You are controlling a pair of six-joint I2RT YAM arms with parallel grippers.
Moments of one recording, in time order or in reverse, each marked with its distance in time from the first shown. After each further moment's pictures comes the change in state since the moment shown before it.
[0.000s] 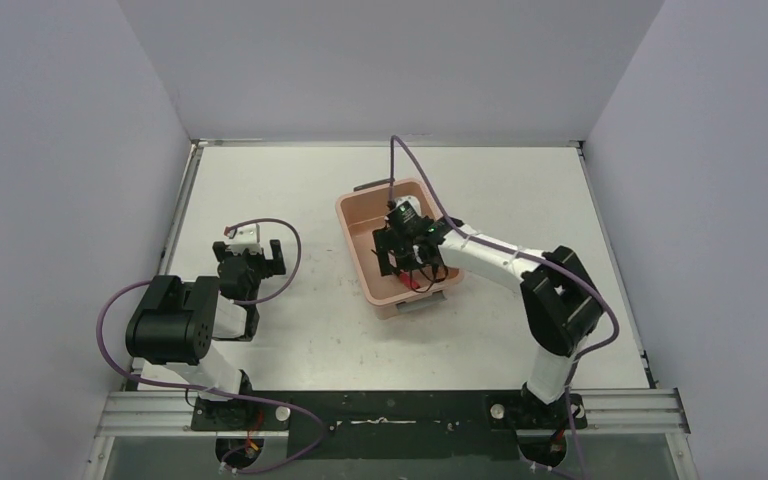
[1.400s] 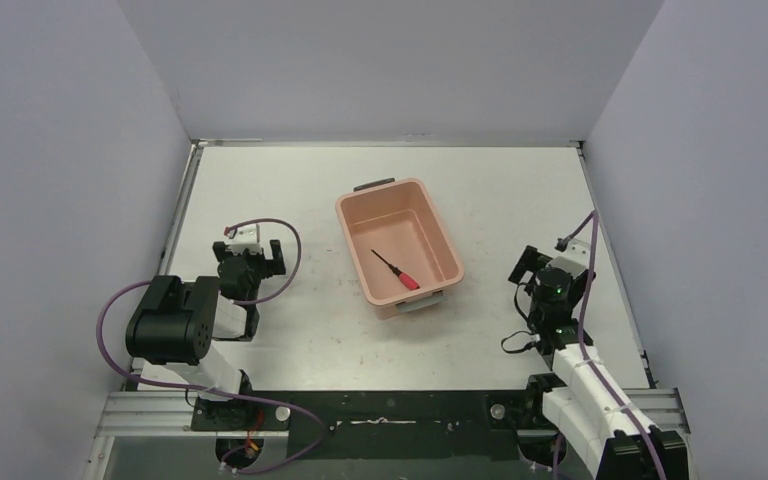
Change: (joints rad) left arm 0.000 0.000 0.000 0.000 0.000 0.000; right arm -0.634 -1.021 -1.011 0.640 0.308 -0.166
